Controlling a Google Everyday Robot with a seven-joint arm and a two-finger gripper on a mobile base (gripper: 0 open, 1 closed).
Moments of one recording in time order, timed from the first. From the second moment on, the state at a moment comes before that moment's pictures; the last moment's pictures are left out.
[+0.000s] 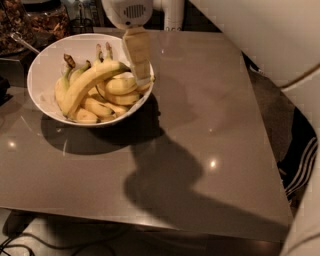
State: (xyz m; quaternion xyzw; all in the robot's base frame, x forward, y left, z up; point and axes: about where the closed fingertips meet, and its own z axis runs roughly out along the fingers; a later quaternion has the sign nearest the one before) arm 0.587 0.053 1.005 -0.81 0.56 -0.13 0.15
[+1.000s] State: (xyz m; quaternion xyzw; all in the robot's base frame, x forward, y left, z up) arm 0.577 0.106 0.977 -0.86 0.48 -0.08 0.13
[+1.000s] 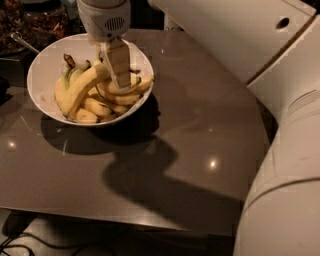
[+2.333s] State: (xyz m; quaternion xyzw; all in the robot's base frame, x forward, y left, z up) arm 0.598 0.141 0.955 -0.89 0.43 -0.07 0.10
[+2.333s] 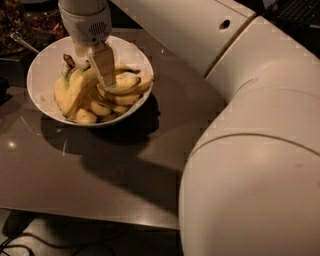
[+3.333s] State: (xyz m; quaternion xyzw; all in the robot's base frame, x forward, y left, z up) arm 0.611 0.132 0.927 -0.90 0.43 -0.06 0.08
